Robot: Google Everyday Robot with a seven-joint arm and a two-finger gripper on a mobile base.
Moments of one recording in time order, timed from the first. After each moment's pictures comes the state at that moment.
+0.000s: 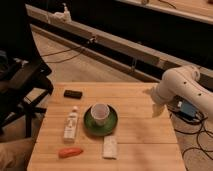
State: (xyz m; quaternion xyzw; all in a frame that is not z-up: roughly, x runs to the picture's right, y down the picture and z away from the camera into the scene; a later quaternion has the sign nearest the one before) arm 0.243 0.083 0.735 -0.21 -0.11 -0.08 0.97
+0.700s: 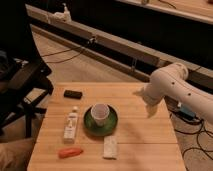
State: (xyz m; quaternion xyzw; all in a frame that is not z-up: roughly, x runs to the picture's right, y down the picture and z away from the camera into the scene) arm 0.172 0.098 0.710 -0.21 -0.14 -0.25 0.93
